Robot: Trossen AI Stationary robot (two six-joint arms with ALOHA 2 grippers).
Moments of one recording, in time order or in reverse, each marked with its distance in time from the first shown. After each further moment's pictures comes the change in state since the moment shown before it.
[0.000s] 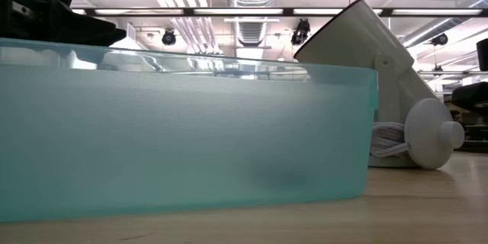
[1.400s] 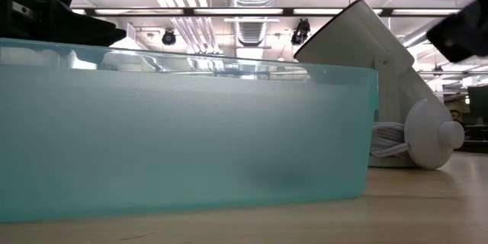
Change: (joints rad) left arm 0.000 0.000 0.000 -0.001 0.000 0.000; right arm 0.000 -0.405 0.014 0.176 0.239 -0.039
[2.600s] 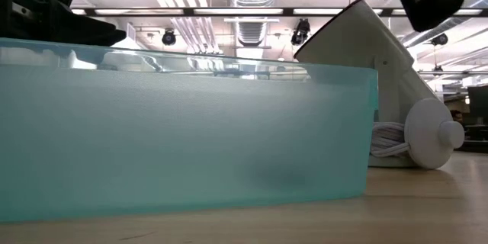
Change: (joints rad) left arm 0.000 0.000 0.000 -0.006 0.000 0.000; right arm 0.085 0.909 0.357 0.798 0.504 -0.081
